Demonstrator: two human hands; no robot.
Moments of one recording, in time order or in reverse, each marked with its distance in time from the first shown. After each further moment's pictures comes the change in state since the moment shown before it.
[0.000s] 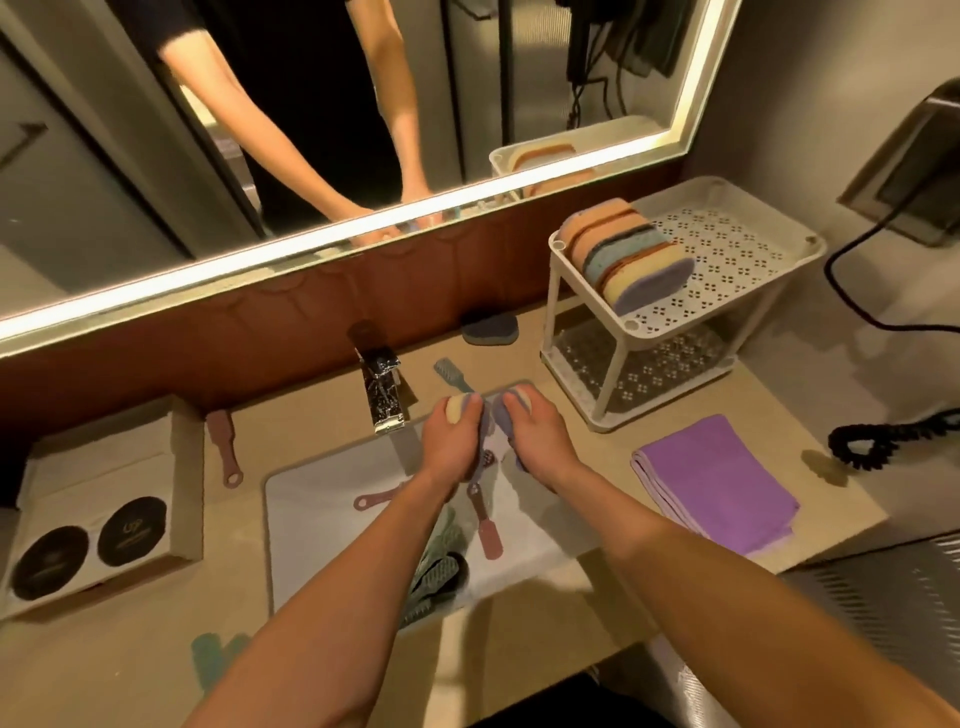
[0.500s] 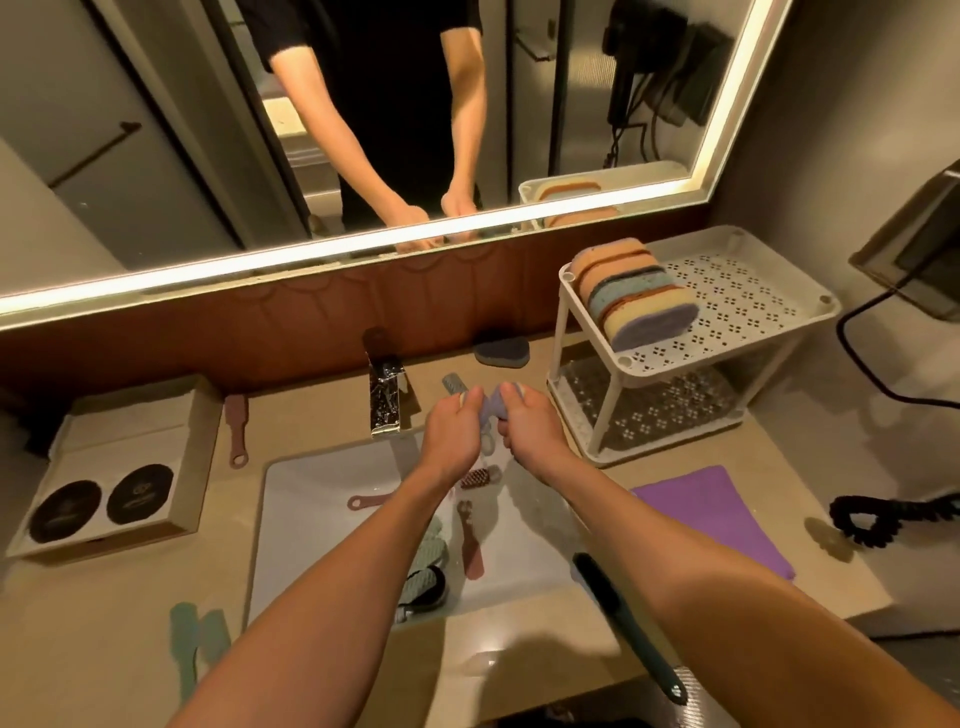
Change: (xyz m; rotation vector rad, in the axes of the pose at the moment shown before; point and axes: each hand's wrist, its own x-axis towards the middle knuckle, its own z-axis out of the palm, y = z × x) left_hand -0.012 0.042 0.019 0.167 0.084 0.120; right_hand 0.022 -0.029 -0.020 -0.030 -0.125 -0.022
